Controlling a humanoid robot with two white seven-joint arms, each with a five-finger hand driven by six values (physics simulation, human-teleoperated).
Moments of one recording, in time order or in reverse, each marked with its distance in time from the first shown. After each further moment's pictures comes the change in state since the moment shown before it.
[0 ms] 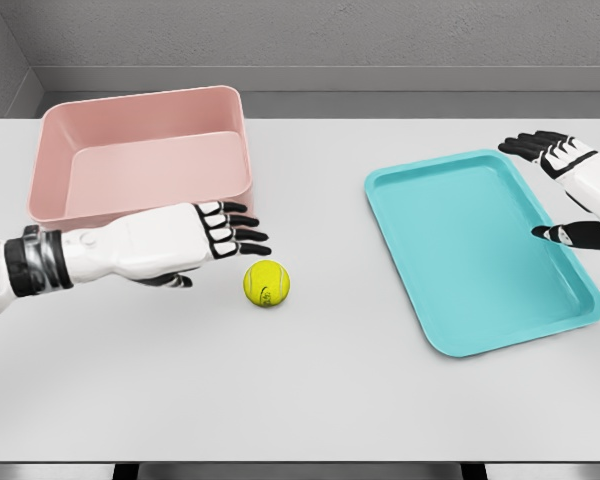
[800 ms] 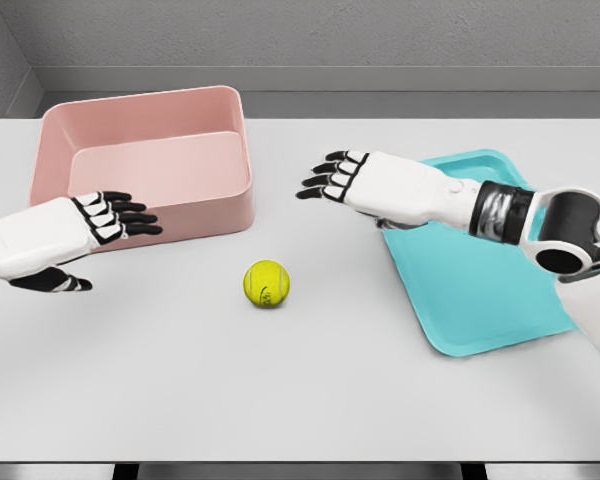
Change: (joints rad) left arm 0.334 0.256 0.336 -0.001 0.164 0.000 0.068; right arm -0.413 0.030 0.618 0.060 0.308 -0.001 -0.005
